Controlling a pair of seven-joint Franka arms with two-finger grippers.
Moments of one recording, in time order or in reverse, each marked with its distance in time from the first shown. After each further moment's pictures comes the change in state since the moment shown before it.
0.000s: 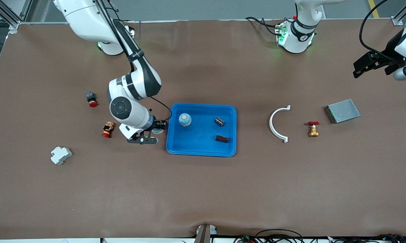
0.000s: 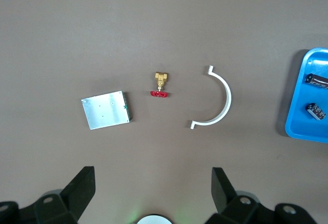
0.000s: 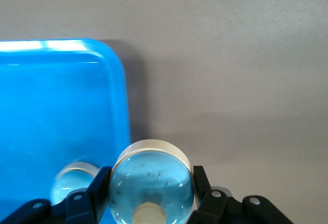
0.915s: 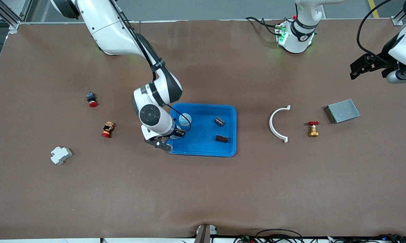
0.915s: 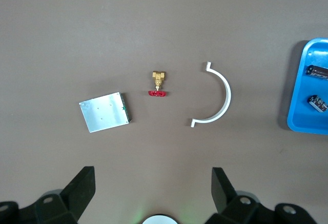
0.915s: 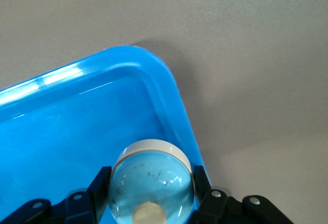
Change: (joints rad) left arm -0.001 0.013 -0.005 -0.006 0.000 0.010 0.040; right arm 0.078 0.211 0.001 0.214 0.002 0.005 0.385
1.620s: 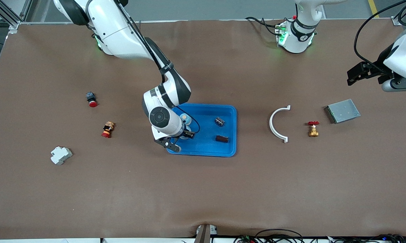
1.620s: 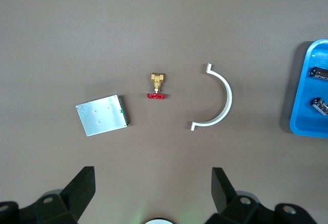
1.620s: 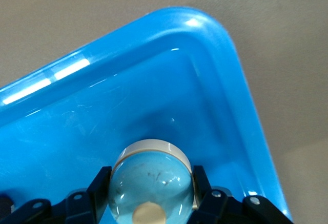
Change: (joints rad) left arm 0.000 0.027 0.000 -0.010 0.000 0.028 0.000; right arm 0.033 0.088 0.002 0.103 0.078 -0.001 0.057
